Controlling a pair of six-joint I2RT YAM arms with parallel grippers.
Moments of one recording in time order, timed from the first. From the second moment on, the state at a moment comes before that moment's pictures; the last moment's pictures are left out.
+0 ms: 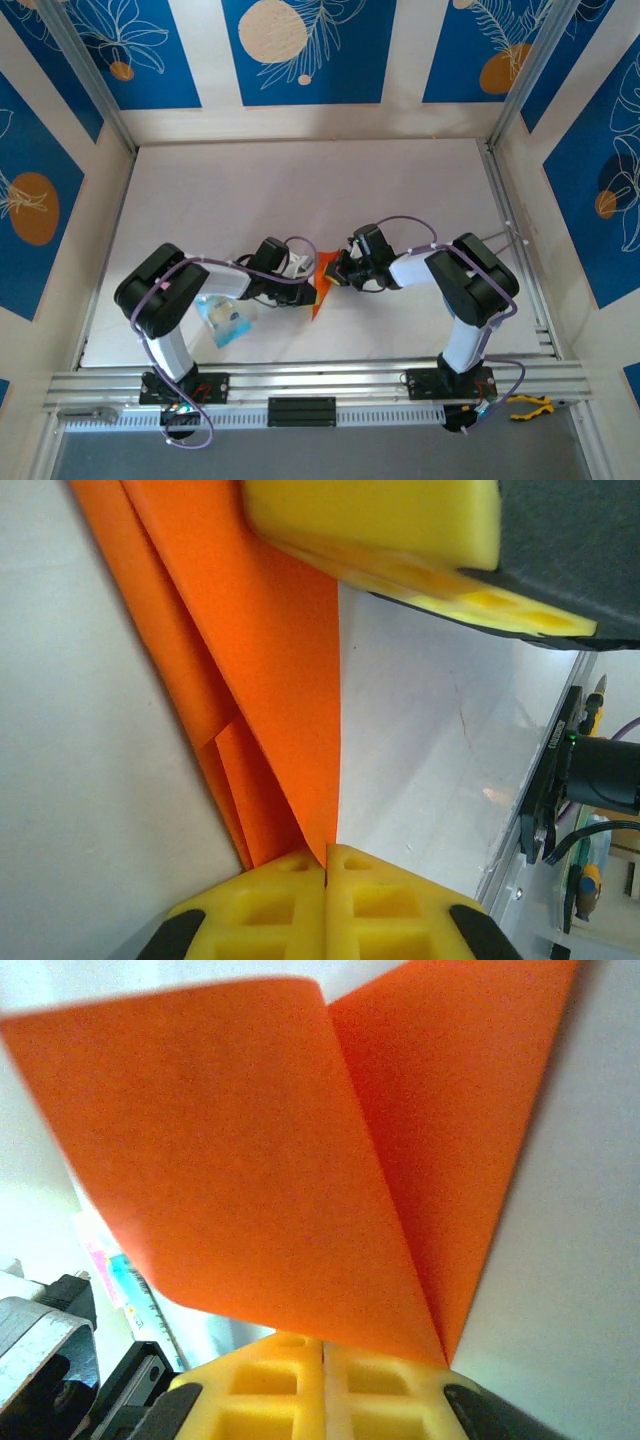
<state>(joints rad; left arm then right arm) -0.65 1.76 0.68 0.13 0.74 -0.62 0.56 1.78 0.68 0.26 -0.52 1.11</state>
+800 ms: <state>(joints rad) -0.65 1.74 0.69 0.03 0.75 -0.57 0.56 1.78 0.69 0.25 -0.52 1.11</state>
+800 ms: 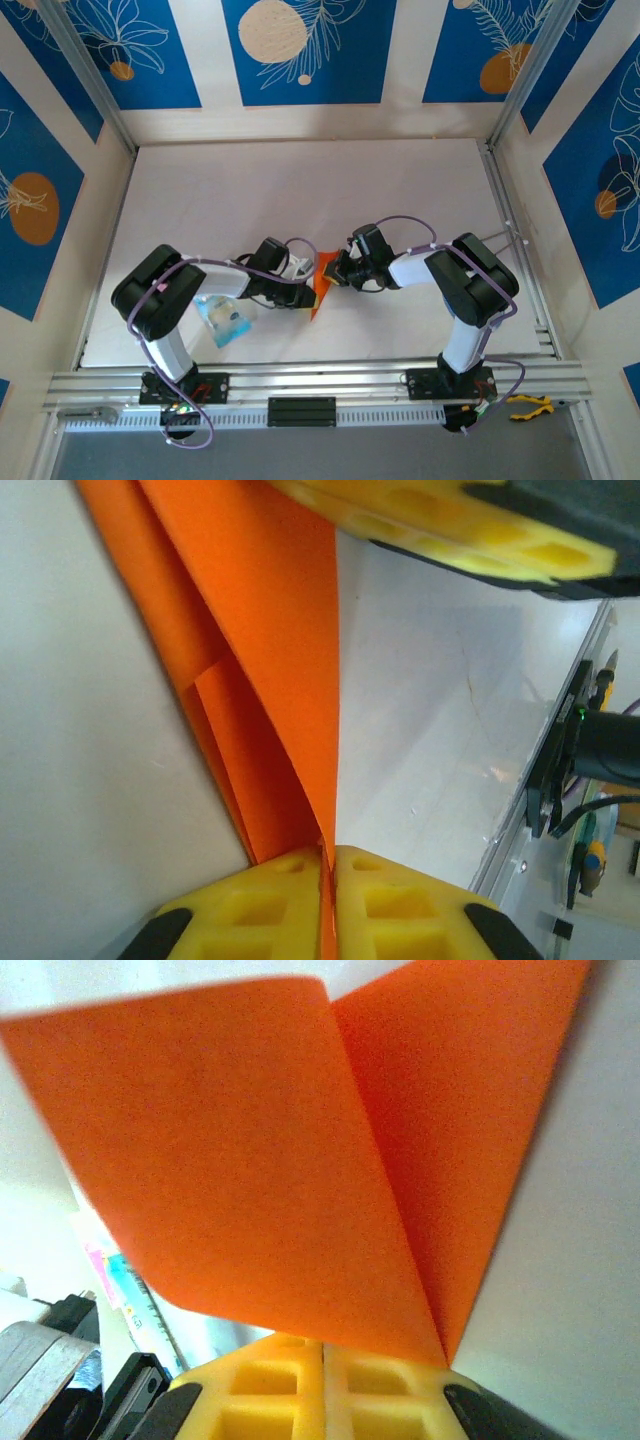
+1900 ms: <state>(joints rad) -0.65 1.72 0.70 -0.12 0.79 -0.49 0.58 1.78 0.70 0.22 -0.49 1.13</state>
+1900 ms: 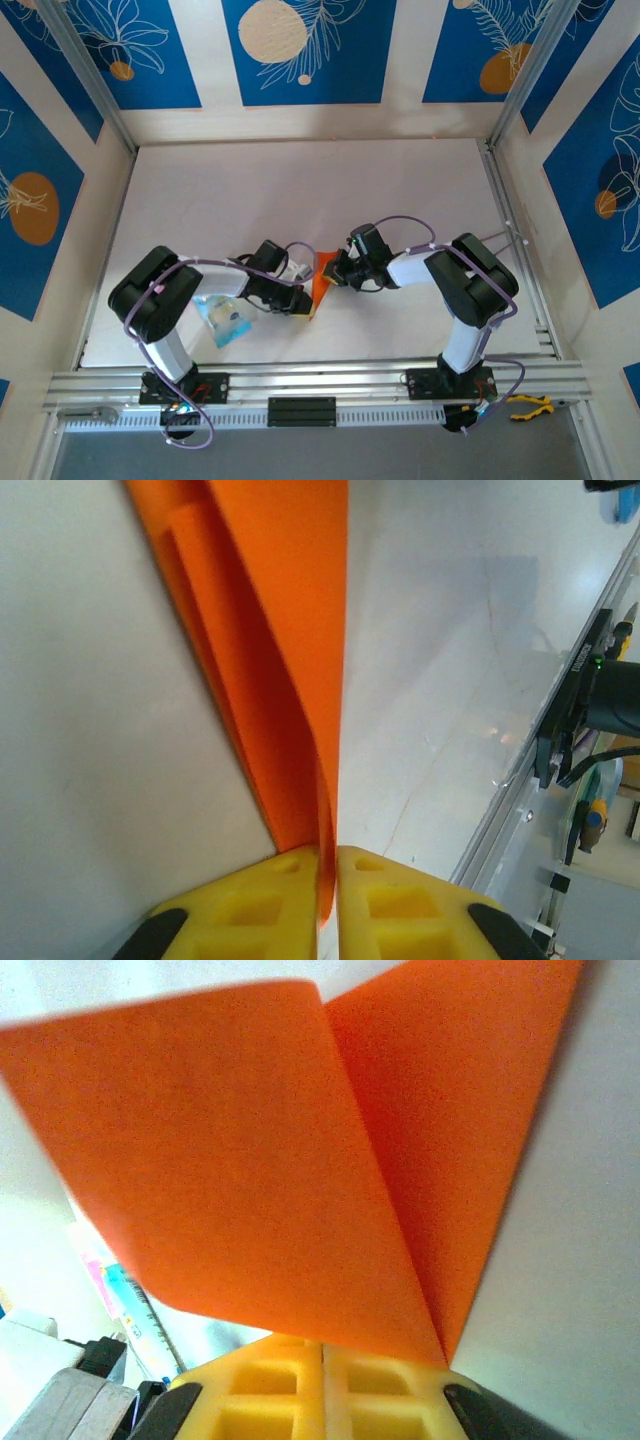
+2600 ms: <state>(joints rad) -0.65 1.48 0.65 -0.17 0.69 -0.52 0.58 1.78 0.70 0.22 -0.49 1.14</state>
